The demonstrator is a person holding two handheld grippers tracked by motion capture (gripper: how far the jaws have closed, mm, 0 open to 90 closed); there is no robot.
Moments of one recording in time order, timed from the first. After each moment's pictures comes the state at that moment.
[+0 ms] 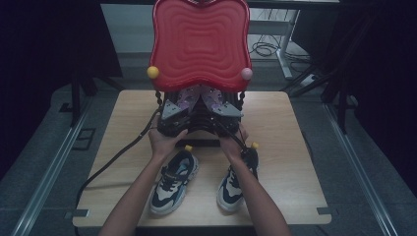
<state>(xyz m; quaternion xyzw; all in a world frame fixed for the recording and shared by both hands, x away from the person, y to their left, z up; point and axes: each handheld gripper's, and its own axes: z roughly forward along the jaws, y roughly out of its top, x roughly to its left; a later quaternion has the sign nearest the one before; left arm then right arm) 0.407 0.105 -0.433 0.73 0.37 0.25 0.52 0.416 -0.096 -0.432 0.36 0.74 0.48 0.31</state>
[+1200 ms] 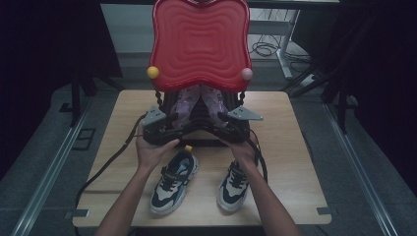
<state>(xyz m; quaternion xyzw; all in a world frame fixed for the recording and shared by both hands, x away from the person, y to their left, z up) 0.362 0.140 -0.413 0.72 0.38 0.20 0.55 0.386 -0.129 -0.415 0.36 0.73 0.54 0.22</state>
